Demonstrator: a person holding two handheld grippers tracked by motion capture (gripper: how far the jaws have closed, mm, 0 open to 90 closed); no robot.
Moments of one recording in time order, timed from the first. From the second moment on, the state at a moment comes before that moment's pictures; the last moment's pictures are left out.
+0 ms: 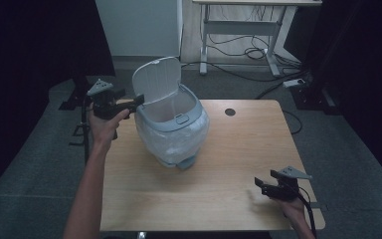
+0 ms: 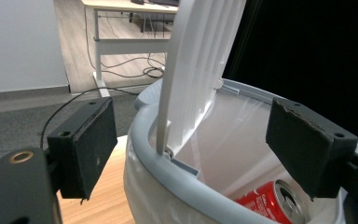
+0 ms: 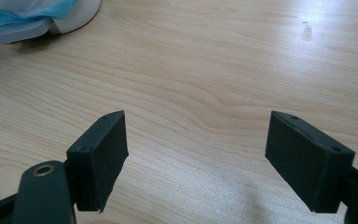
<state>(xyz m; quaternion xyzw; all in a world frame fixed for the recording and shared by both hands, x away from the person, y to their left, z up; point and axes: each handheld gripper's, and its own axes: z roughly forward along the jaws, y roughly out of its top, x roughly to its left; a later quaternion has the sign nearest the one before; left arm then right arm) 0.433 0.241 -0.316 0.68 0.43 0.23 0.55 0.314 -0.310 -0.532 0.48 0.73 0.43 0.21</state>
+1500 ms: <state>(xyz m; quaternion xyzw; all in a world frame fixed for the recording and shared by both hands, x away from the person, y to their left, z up) 0.420 0.174 -0.332 0.73 0.39 0.16 0.54 0.310 -0.316 -0.530 0.49 0.72 0.44 0.20</state>
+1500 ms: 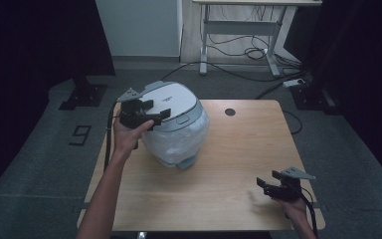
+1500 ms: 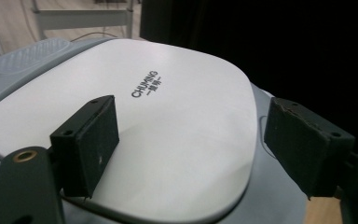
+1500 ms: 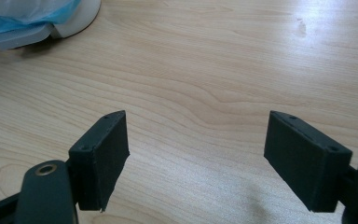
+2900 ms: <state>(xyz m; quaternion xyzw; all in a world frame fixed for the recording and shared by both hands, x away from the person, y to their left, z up) 0.421 0.129 -0.332 0.74 0.42 0.27 0.45 0.311 -0.312 -0.532 0.49 0.73 0.43 0.20</state>
